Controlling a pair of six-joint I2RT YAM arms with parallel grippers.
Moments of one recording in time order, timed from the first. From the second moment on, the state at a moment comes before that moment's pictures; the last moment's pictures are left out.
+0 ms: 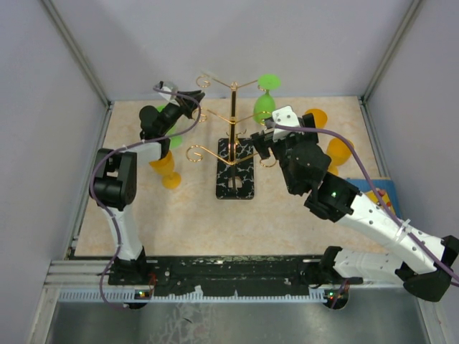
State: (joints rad) left arm -0.19 2.00 1.24 1.16 0.55 -0.22; right arm 0.98 1.01 1.14 -0.10 0.81 -0.34
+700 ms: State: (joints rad) left arm -0.19 2.06 1.29 1.19 0.57 -0.24; right arm 0.97 1.01 1.13 -0.09 0.81 -0.36
